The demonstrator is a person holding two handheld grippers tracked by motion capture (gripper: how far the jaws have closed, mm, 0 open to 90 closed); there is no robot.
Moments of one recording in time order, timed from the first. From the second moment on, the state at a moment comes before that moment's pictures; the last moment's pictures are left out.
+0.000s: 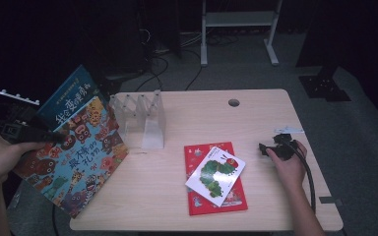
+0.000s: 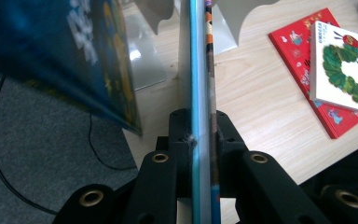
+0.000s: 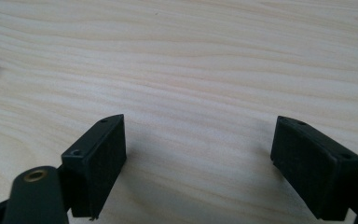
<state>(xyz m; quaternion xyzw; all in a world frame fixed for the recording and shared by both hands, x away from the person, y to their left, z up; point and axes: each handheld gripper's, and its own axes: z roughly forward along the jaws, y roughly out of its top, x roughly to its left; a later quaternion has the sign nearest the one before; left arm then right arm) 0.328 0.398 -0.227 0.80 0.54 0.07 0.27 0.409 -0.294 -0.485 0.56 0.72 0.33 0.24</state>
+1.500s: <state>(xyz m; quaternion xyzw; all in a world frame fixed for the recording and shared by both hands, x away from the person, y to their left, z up) 0.379 0.367 -0.224 0.75 0.60 0.14 0.26 0.411 -0.295 -0.485 0.56 0.73 0.33 0.24</state>
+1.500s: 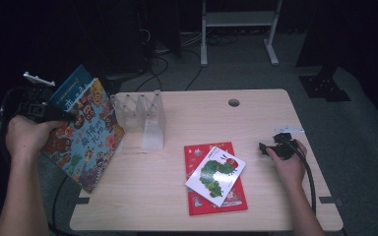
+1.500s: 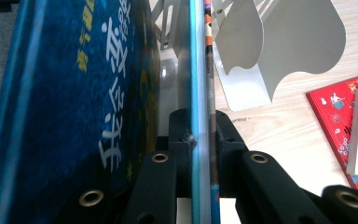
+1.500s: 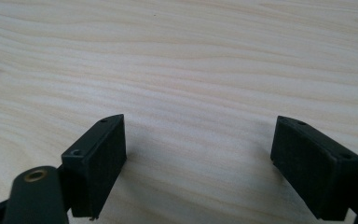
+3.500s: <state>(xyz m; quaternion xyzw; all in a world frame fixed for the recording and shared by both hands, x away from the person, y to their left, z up) 0.389 0.341 -0.196 0.77 0.55 0.19 0.28 0.411 -0.295 -0.485 0.56 0.73 0.33 0.24</state>
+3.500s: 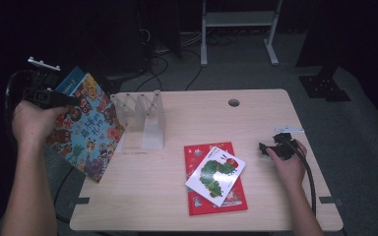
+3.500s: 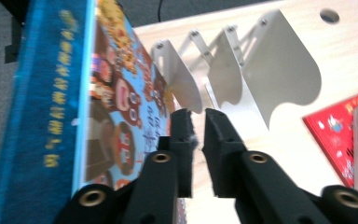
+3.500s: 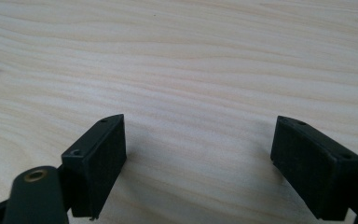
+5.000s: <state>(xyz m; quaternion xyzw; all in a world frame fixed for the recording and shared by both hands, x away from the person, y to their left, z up) 0.370 0.224 -0.348 0.87 0.40 0.14 0.26 0.411 -0.297 -0.485 0.55 0.73 0.33 0.23</state>
